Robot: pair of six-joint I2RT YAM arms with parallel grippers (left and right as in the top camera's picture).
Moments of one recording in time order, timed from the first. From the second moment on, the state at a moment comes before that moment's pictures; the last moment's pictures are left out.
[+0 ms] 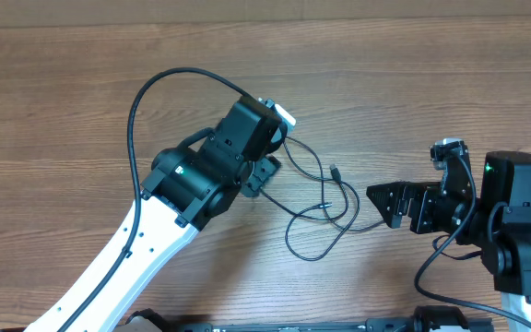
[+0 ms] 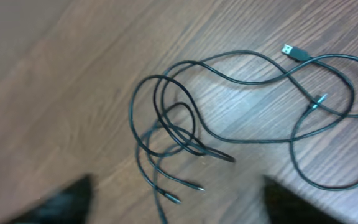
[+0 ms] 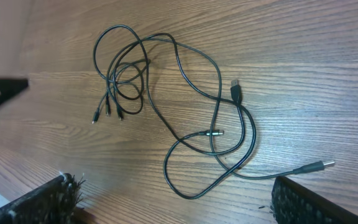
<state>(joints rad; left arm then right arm) -0.66 1.39 1.46 -1.05 -0.24 0.12 -0.02 0.89 1.07 -1.11 -0.54 0.11</state>
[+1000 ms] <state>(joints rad) -0.48 1.39 1.46 -1.15 -0.15 -0.42 -0.02 0.99 1.07 -1.12 -0.54 0.11</state>
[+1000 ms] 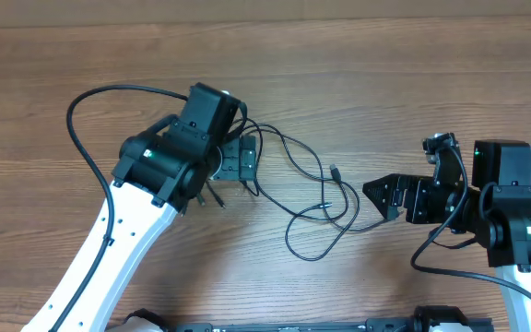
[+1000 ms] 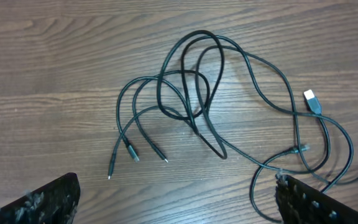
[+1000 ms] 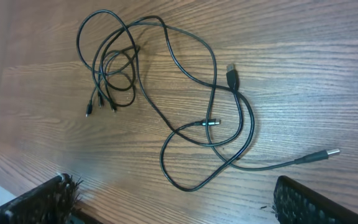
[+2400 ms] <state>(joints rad) -0.22 1.39 1.46 -1.21 -0.10 -0.65 0.09 1.30 1.07 -0.74 -0.71 0.11</state>
